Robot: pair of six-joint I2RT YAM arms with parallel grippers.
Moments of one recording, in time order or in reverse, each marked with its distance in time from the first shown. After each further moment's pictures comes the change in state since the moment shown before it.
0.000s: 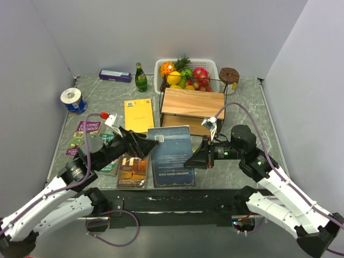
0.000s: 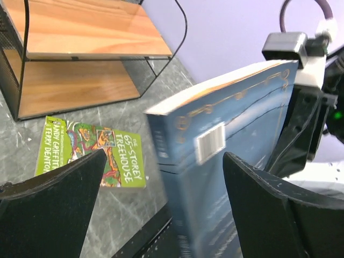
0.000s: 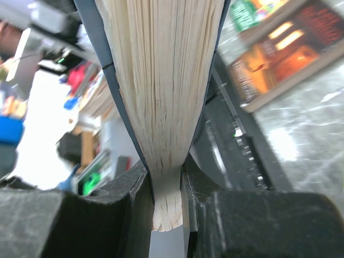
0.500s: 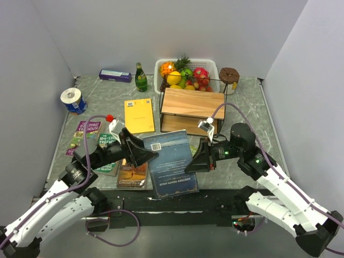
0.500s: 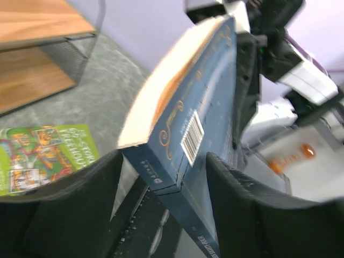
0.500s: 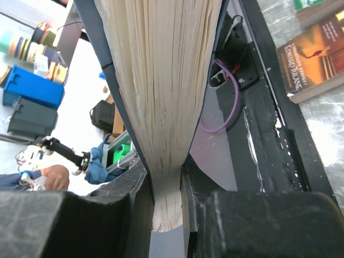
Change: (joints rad) left arm 0.130 -0.065 -0.088 0.122 0.444 -0.003; right arm -0.021 0.032 0.006 0.060 -0.232 0.055
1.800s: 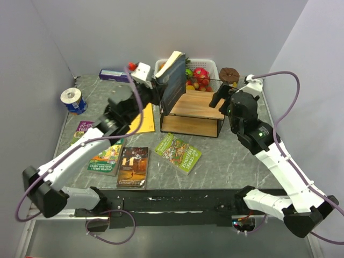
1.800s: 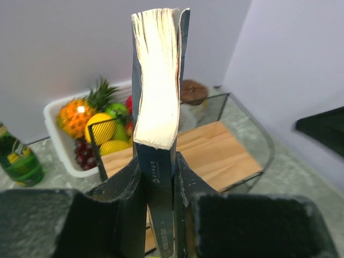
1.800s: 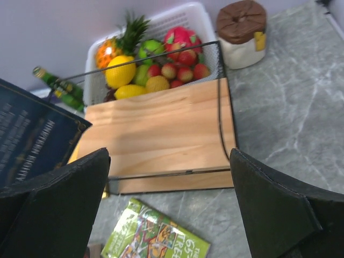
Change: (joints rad) left arm -0.003 0.689 0.623 0.136 -0.536 0.475; right arm -0.080 0.280 0.460 -0.244 1.617 -0.172
